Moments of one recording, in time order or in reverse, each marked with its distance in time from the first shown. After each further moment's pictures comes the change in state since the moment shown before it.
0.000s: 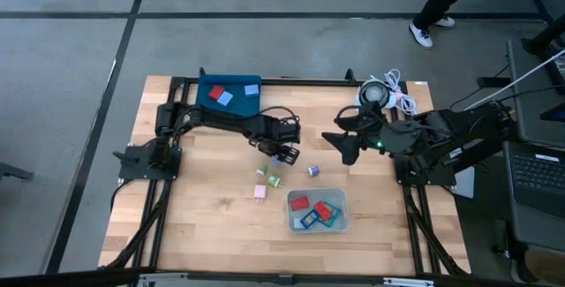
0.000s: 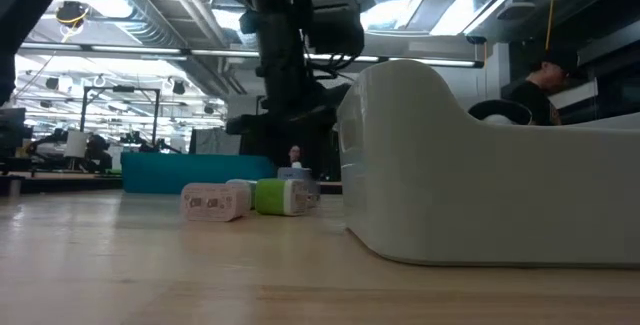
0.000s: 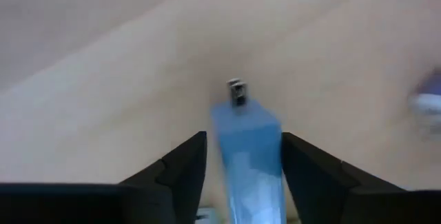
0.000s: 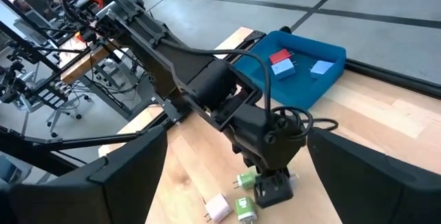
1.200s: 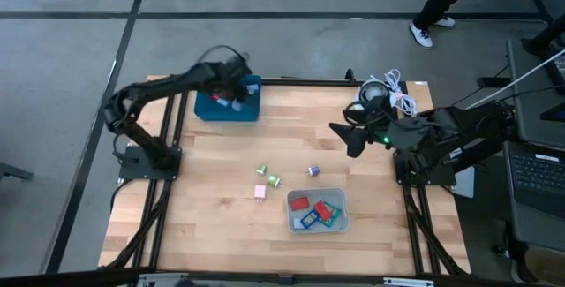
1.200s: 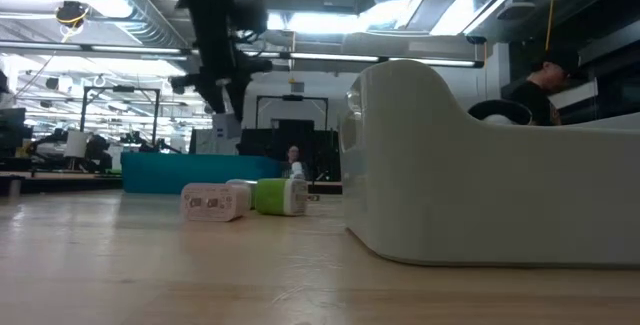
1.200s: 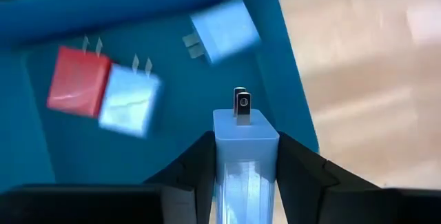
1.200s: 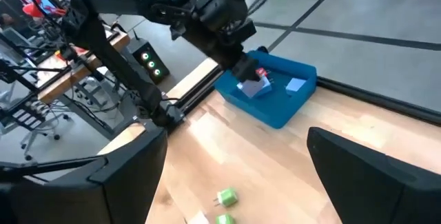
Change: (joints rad) left arm 0.516 -0.464 -0.218 -0.082 -0.144 0.300; right arm 0.000 -0.040 0.000 -0.047 0.099 -0.001
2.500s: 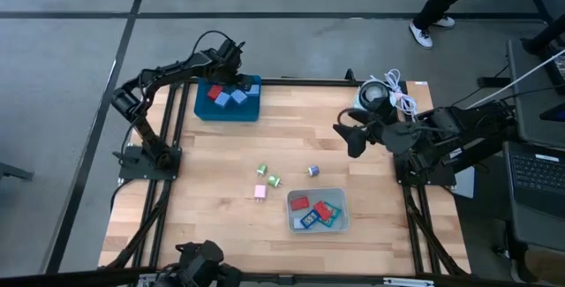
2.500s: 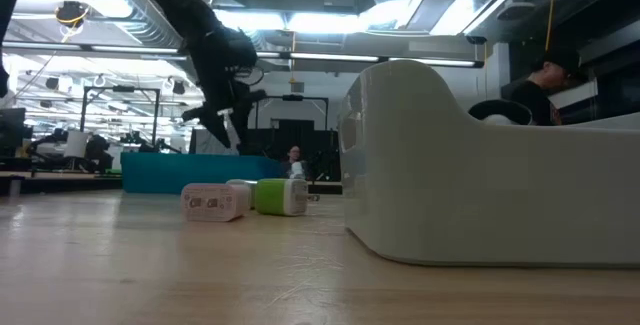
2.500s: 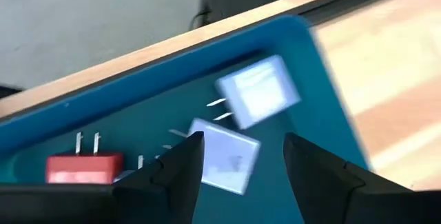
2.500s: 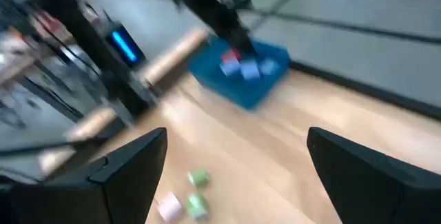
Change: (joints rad) left arm 0.253 0.141 -0.023 0.238 0.189 0.351; right arm 0.000 0.002 0.000 -0.171 0.000 0.084
